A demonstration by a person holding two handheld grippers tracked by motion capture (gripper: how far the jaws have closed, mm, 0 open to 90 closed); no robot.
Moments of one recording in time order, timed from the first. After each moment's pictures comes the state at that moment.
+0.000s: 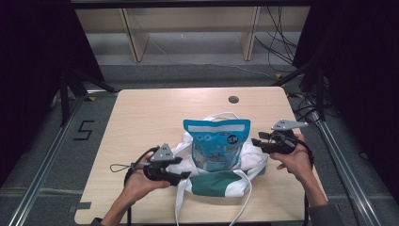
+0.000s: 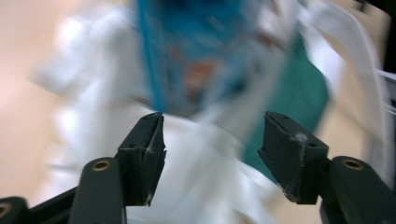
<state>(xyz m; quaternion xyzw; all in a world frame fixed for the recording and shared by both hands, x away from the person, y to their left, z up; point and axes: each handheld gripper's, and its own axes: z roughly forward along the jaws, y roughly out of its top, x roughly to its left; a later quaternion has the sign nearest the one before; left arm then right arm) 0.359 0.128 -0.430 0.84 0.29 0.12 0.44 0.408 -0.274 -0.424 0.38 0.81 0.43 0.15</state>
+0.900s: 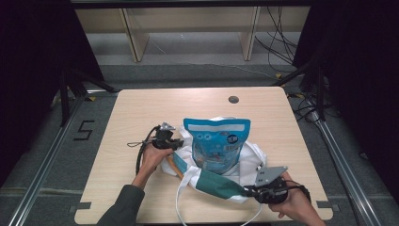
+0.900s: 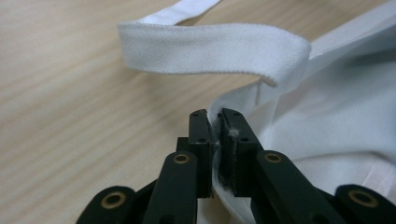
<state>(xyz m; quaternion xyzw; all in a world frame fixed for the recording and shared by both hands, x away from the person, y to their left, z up) 0.470 0.134 -0.507 0.83 0.40 0.11 0.37 0.307 -0.232 -0.466 0.18 0.92 0.33 0.07</state>
